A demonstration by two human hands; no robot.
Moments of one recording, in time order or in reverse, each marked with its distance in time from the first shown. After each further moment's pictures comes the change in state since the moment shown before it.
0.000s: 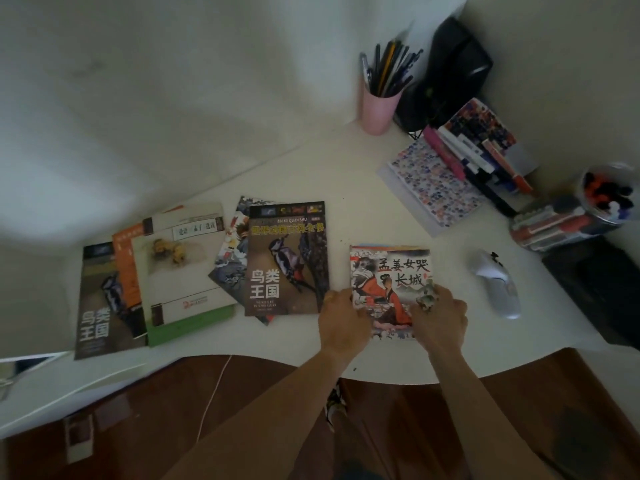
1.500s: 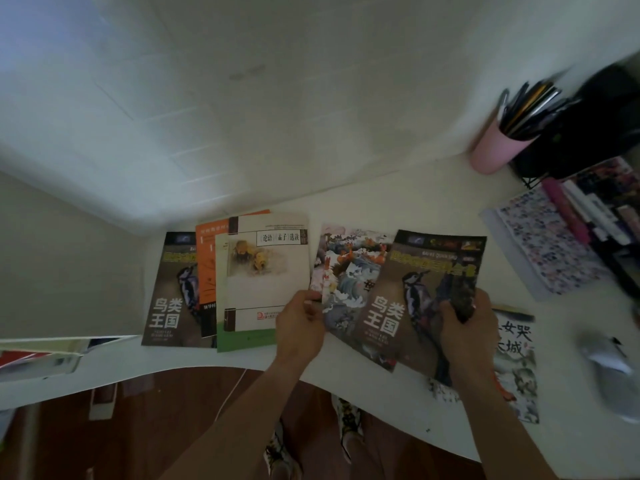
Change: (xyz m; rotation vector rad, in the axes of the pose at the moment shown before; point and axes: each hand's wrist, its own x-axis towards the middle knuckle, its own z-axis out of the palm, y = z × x) left_hand 0.046 -0.138 -0.141 -0.261 0.373 -0.142; right_hand -0.029 -0.127 0.054 0.371 0.087 -0.297
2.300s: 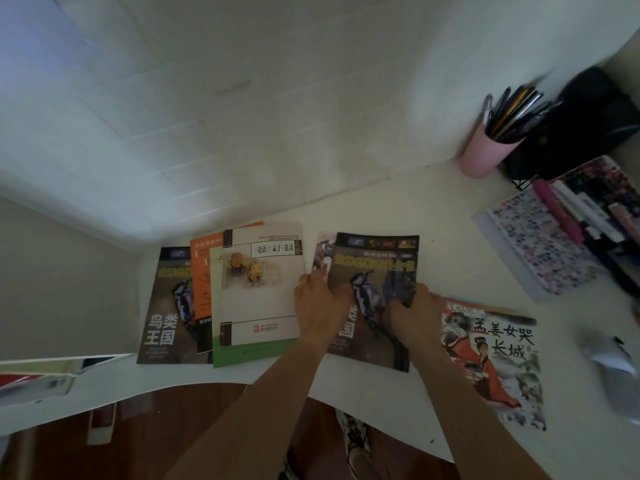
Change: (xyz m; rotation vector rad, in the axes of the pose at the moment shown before) left_hand 0.029 0.051 0.023 0.107 -0.013 0.063; right_hand 0.008 -0.018 0.056 -0.203 -0.310 0.067
